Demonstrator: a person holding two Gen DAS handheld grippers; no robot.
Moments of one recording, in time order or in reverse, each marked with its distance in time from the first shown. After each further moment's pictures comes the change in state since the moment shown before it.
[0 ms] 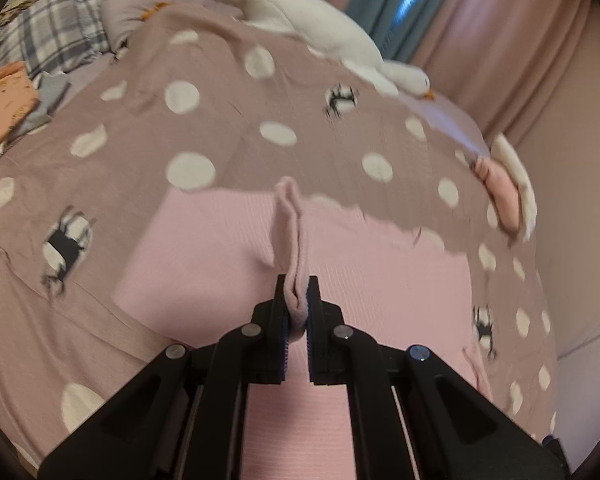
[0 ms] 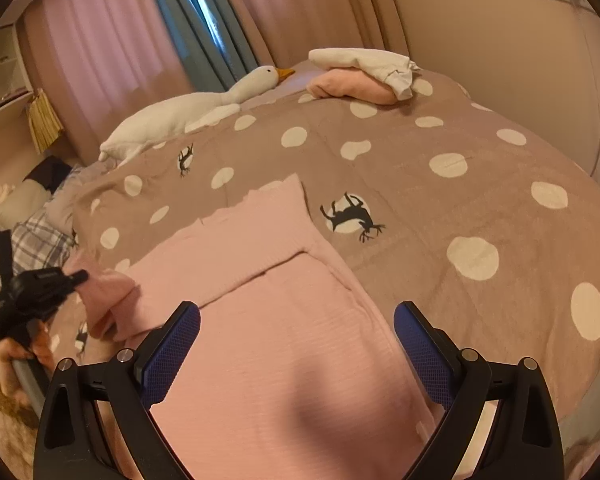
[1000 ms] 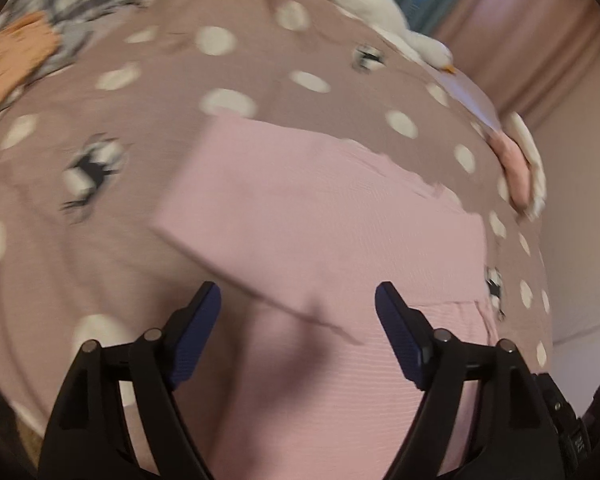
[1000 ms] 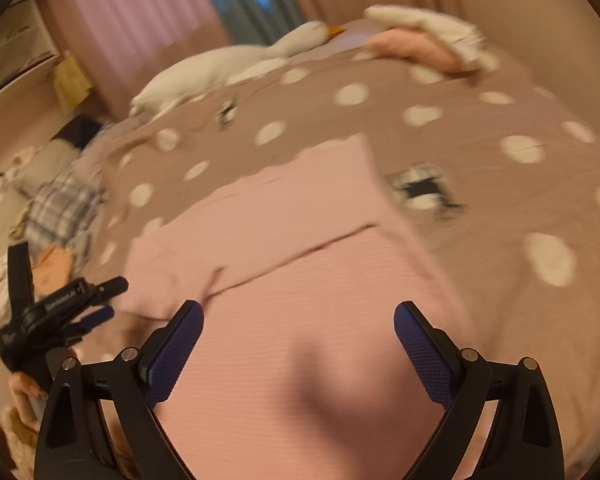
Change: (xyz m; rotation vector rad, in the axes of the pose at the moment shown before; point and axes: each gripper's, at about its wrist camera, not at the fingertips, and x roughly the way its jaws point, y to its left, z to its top) left arm -0.025 0.053 -0.036 -0.101 0.117 0.039; right arm 0.053 0.042 0.009 -0.082 0.180 0.179
